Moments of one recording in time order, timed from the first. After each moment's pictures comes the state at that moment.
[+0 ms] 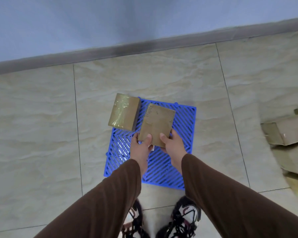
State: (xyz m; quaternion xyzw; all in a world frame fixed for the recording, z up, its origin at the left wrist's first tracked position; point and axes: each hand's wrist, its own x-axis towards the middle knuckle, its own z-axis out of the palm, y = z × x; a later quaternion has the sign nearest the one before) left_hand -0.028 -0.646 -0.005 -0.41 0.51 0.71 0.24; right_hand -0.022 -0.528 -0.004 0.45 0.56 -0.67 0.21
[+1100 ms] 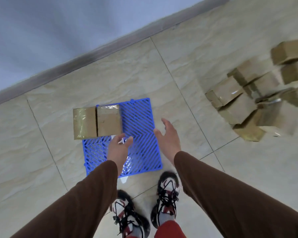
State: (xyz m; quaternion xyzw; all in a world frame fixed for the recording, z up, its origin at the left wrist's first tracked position) left_hand -0.005 -0.597 0.078 -0.25 0.74 0.50 0.37; right_hand 0.055 -0.427 0.081 0.43 0.74 -0.50 0.12
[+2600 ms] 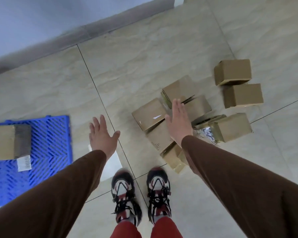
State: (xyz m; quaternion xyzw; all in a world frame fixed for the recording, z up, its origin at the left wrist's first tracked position) left_hand 0.042 -0.182 0.031 -0.03 0.93 0.22 0.30; right_hand 0.110 0.086 0.038 0.29 0.90 -0.26 0.21
